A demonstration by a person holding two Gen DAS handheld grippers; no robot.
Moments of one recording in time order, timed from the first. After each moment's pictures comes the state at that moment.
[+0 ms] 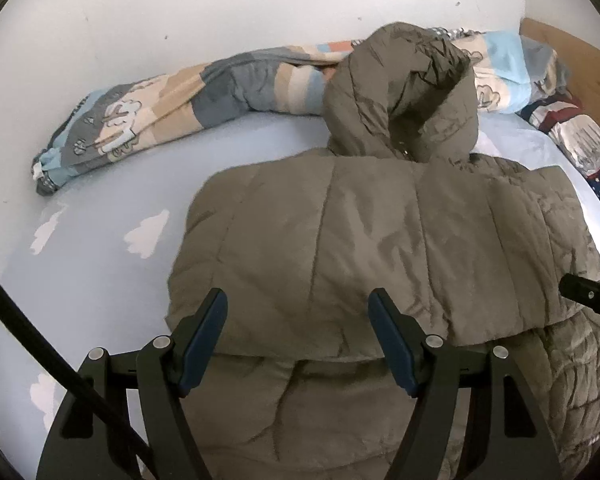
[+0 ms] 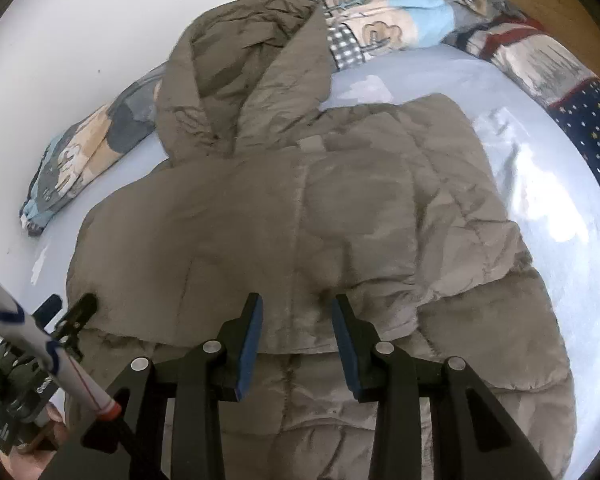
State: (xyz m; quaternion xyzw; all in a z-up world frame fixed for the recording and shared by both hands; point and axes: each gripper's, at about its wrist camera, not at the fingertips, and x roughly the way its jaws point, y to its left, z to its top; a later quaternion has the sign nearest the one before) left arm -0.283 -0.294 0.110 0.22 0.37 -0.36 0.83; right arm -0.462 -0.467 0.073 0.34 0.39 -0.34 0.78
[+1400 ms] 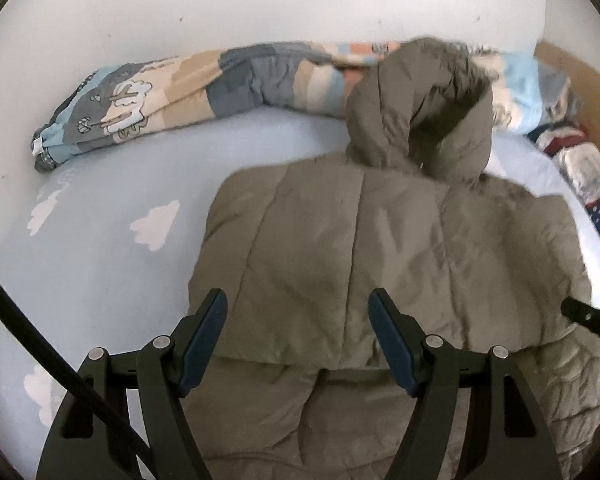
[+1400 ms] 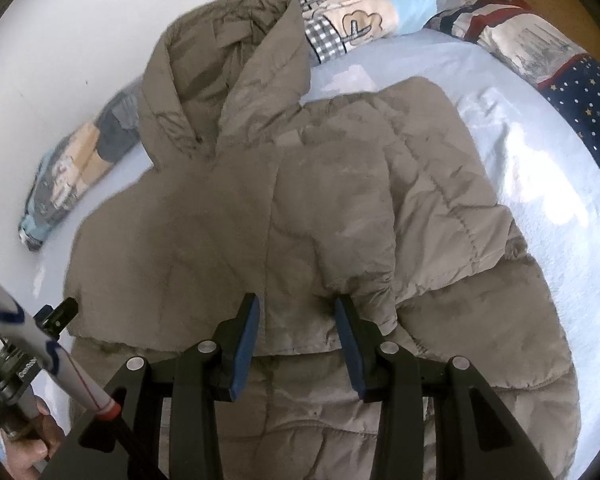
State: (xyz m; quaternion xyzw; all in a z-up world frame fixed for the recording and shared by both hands) left arm -0.254 -0.279 0.123 0.18 0.40 -0.35 0.82; right arm -0.478 -0.479 0.069 0.37 0.38 -0.35 0.77
